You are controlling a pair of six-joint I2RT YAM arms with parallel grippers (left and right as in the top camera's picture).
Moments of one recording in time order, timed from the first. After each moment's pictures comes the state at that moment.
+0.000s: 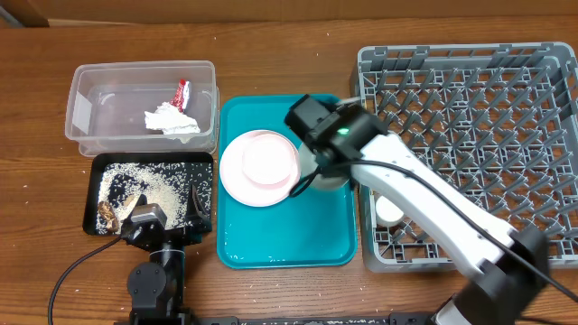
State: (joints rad) left arm 0.00 0.01 0.01 -0.07 -0.11 -0.23; right arm 0.71 1.74 1.62 -1.35 0.50 0.70
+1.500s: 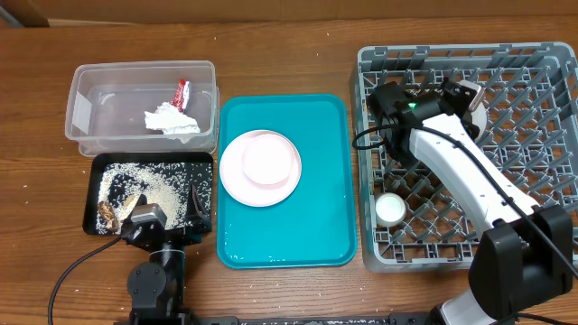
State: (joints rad) left arm 0.00 0.01 0.01 -0.07 -0.11 -0.23; right arm 0.34 1.75 1.38 -1.28 1.14 1.03
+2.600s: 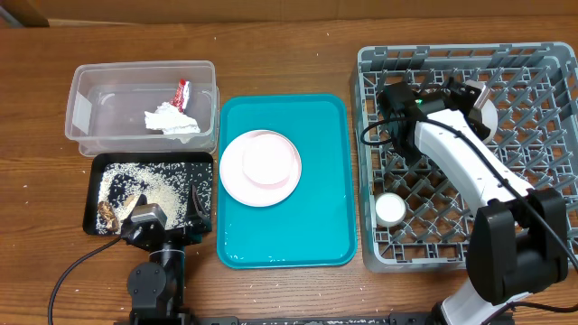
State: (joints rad) left arm 0.00 0.01 0.01 -0.07 -0.11 -0.23; right arm 0.27 1.81 1.35 -1.21 1.20 0.97
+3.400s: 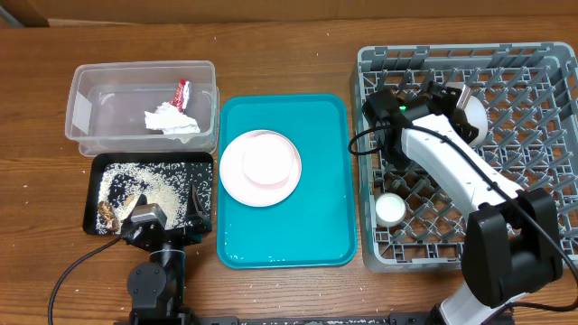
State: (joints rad) left arm 0.00 0.01 0.01 -0.07 -0.11 -0.23; right arm 0.34 1.81 1.33 -1.24 1.21 0.91
